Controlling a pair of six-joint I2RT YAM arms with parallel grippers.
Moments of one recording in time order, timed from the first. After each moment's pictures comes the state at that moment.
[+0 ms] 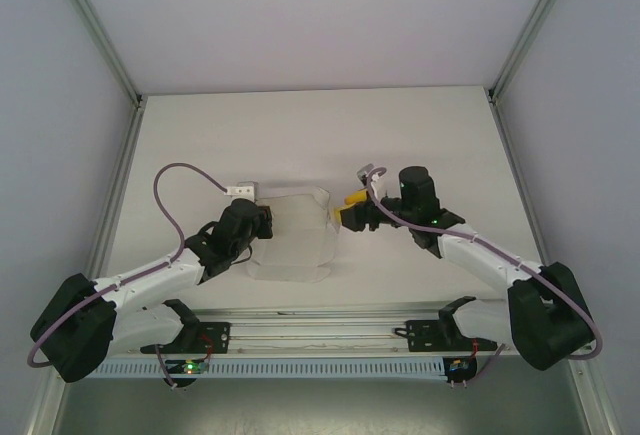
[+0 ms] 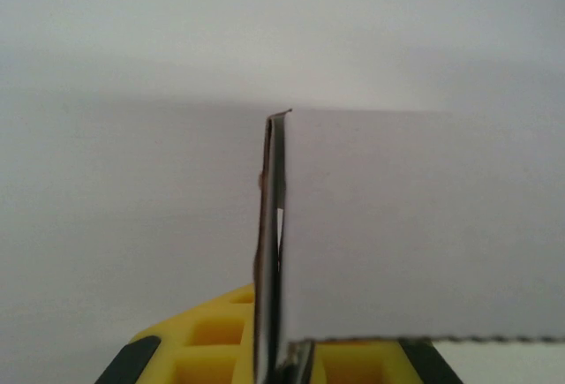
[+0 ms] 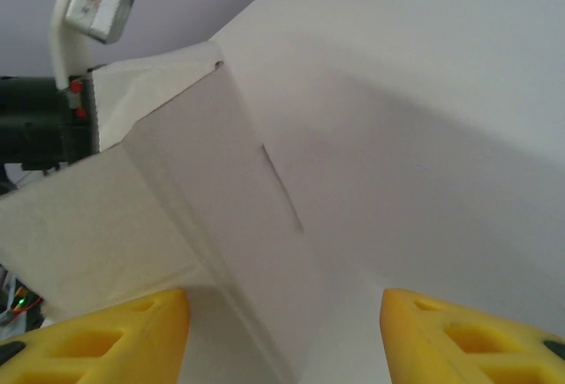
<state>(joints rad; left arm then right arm) -0.65 1.12 0.47 0.04 -0.22 -0.59 0.44 1.22 0.58 0.14 -0.74 0.16</state>
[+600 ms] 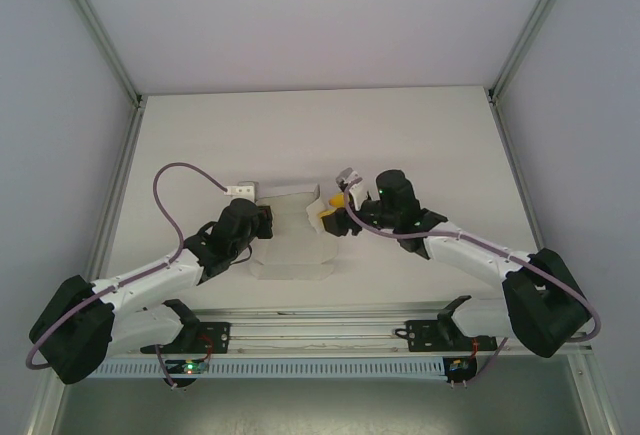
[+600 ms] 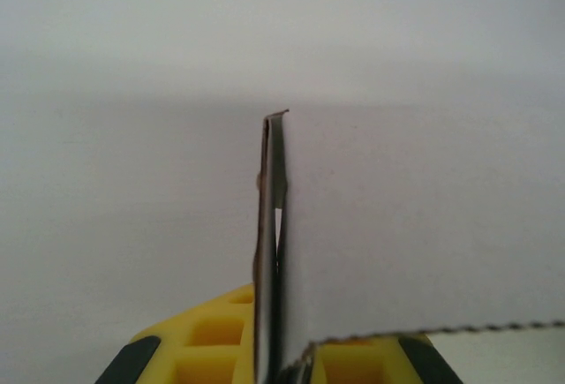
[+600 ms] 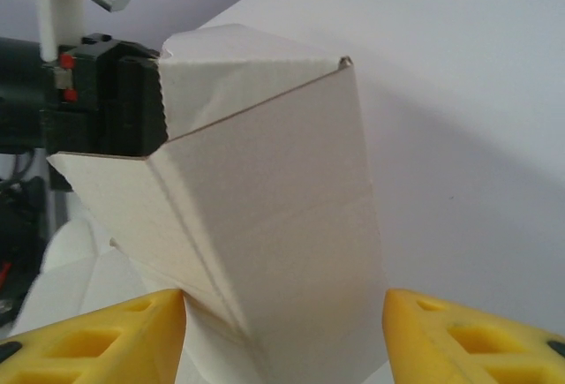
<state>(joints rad) -0.65 1.11 0.47 0.04 -0.21 -0.58 0.61 1.28 0.62 0.18 -0.53 0.10</state>
